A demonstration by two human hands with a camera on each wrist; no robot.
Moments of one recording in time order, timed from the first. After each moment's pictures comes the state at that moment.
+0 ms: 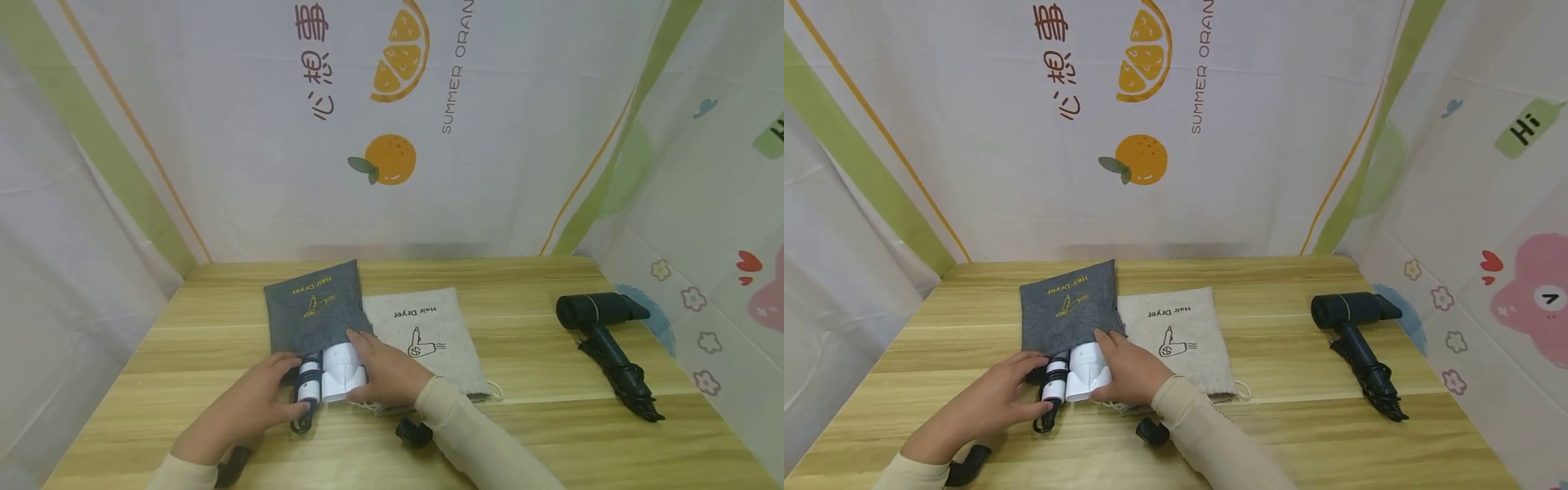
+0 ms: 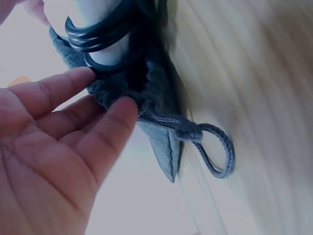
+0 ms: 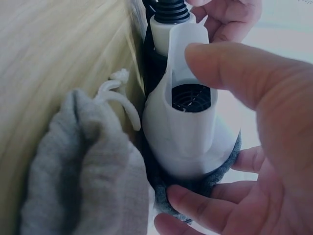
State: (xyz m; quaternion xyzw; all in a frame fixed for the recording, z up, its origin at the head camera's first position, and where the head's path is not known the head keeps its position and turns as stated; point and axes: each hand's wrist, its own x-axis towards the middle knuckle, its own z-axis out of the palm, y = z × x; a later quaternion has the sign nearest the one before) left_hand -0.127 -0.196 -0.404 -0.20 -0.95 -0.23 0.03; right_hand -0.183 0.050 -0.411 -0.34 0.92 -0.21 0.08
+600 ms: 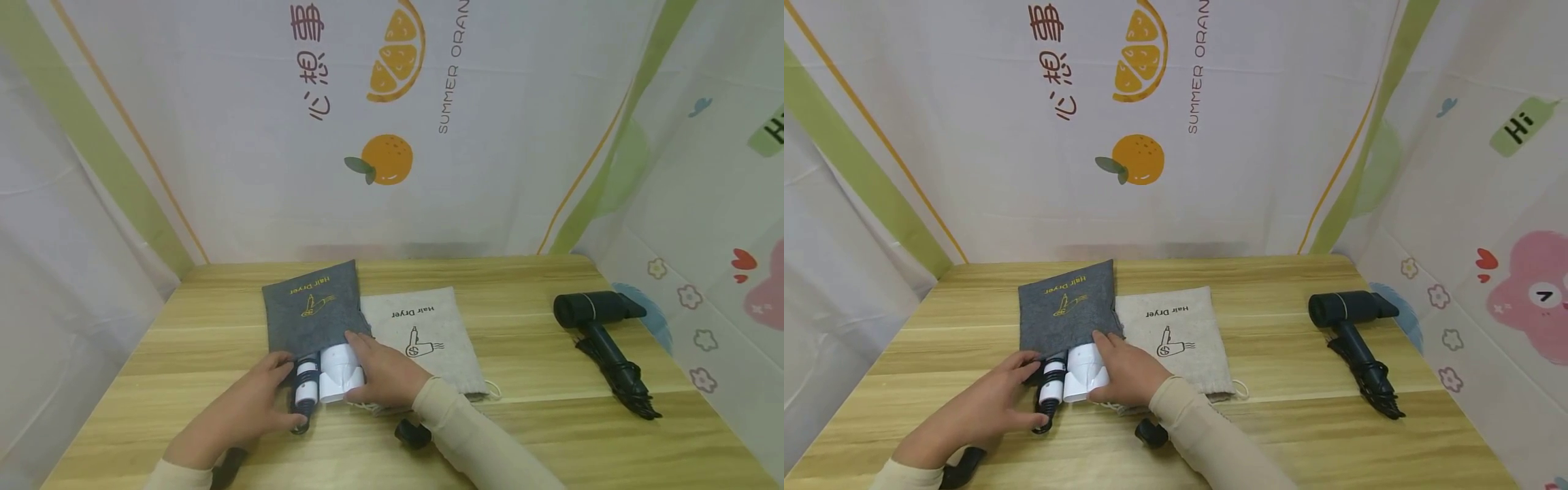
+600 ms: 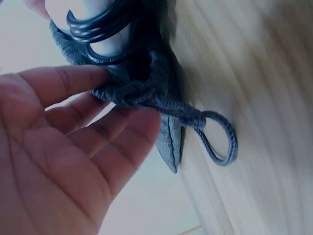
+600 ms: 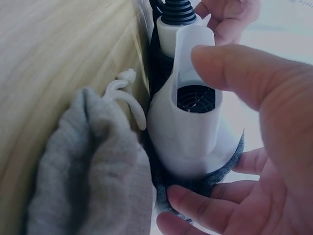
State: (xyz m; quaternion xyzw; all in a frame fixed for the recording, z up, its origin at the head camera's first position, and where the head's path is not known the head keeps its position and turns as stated) left_hand -0.124 -0.196 -0.403 -0.20 -0.96 -0.21 0.01; right_hand -0.181 0.051 -0.410 -0.34 0.92 -0.20 0.07
